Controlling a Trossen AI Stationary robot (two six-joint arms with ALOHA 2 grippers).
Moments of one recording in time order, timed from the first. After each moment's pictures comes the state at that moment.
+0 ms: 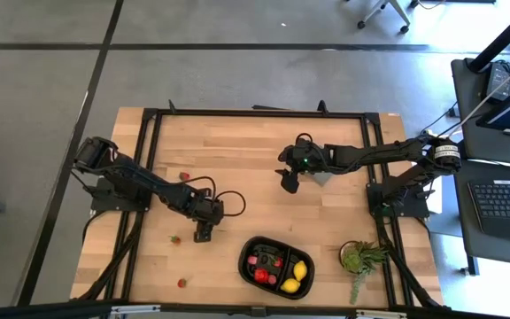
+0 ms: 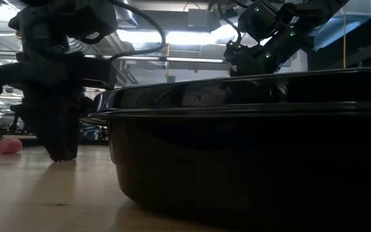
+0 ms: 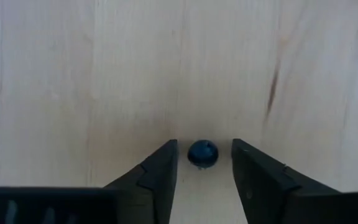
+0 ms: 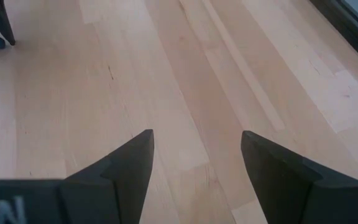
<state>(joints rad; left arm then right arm) -0.29 1.58 0.74 -0.43 -0.07 -0.40 -0.17 1.49 0.81 -0.04 0.13 0.12</state>
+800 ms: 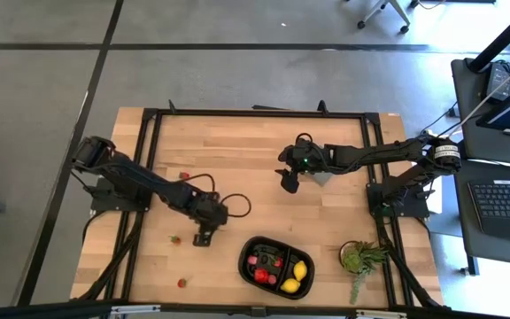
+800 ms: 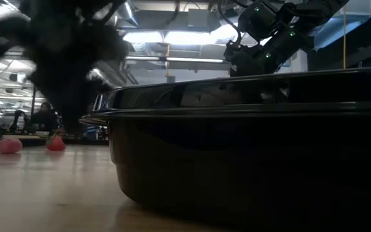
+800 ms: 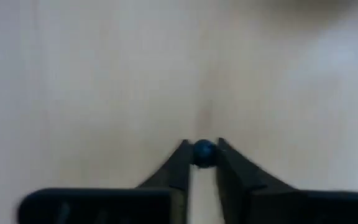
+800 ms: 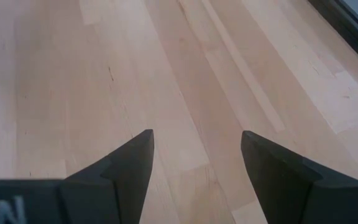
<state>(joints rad) -0.30 1.56 0.82 -0.45 0.02 -0.26 -0.17 1.49 0.81 -0.04 0.13 0.12</state>
